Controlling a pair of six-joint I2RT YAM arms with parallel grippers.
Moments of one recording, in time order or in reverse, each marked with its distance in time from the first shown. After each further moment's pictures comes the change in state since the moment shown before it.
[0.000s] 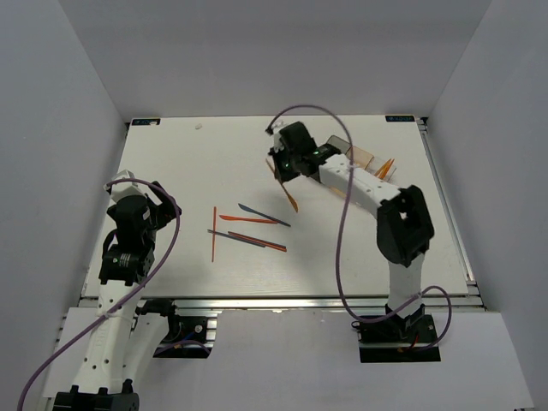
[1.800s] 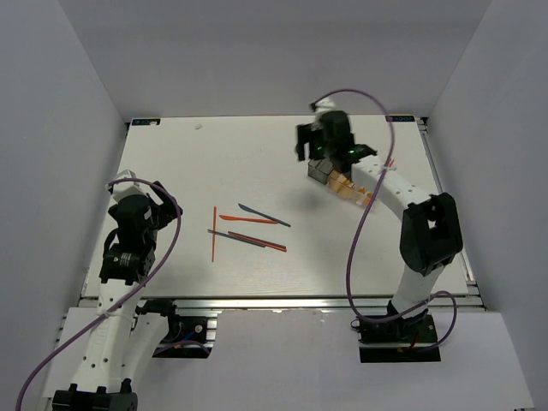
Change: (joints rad) left arm -0.015 0.005 0.000 0.000 -0.008 -0.001; right arm -0.269 -0.207 -0.217 0.381 0.152 0.160
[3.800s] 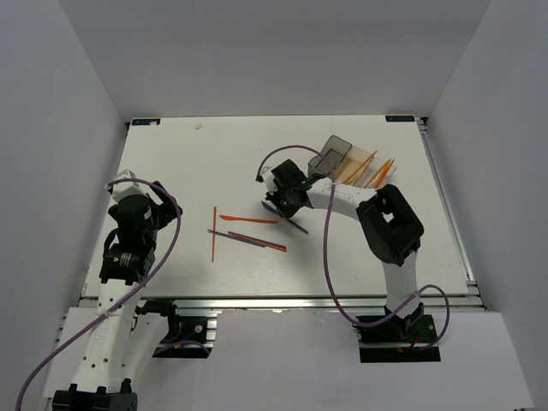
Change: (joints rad) left arm 0.000 0.000 0.000 0.000 -0.006 -0.006; right arm 0.343 0.234 -0.042 -0.273 -0.151 -0.391
